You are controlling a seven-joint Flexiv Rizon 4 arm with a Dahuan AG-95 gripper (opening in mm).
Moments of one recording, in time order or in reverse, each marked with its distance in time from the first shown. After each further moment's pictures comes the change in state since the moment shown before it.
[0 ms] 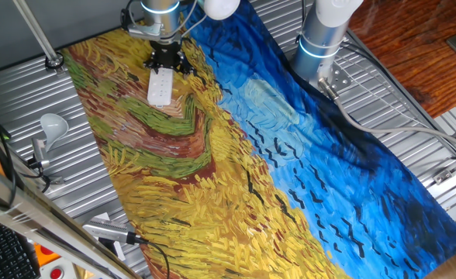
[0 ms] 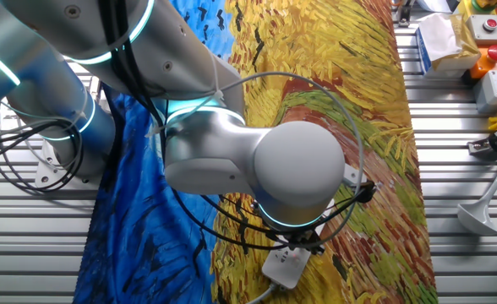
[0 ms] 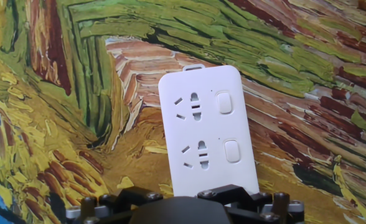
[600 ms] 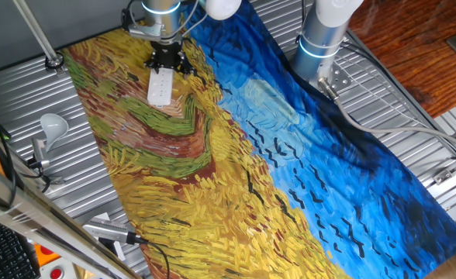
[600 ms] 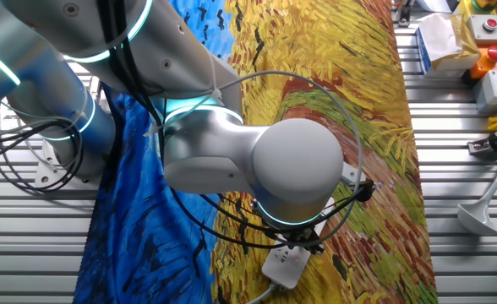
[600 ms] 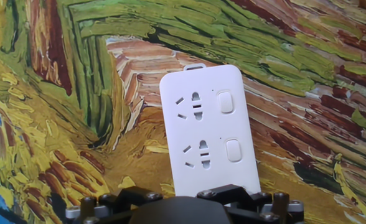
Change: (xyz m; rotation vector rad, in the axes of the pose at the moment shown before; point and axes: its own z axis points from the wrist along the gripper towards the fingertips) arm 0.001 0.001 0.000 0.003 0.003 0.010
